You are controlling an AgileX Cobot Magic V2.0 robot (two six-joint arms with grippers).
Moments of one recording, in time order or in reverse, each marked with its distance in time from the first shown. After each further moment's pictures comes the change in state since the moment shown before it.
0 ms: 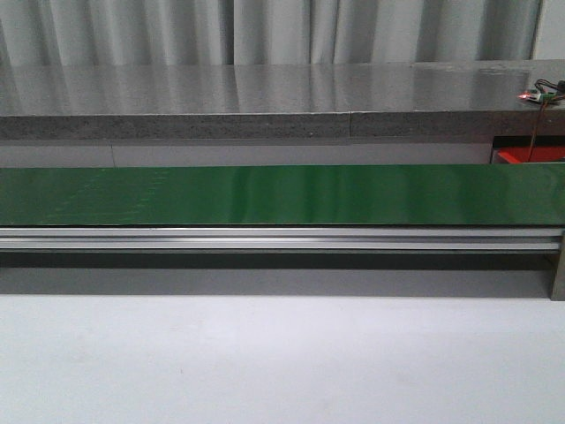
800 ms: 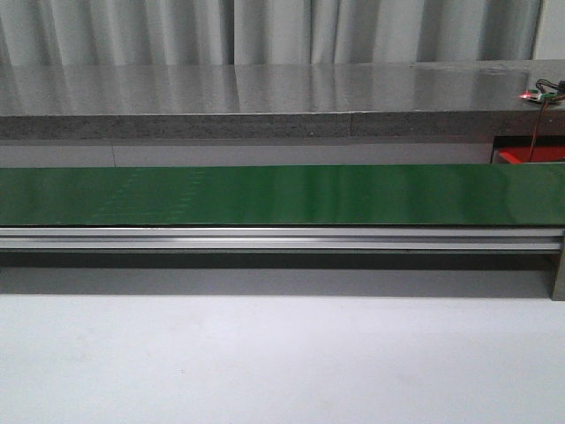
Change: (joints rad) left arm 0.237 0.315 -0.093 -0.062 0.206 0.116; right arm 0.000 0.000 0.000 0.000 0.000 0.000
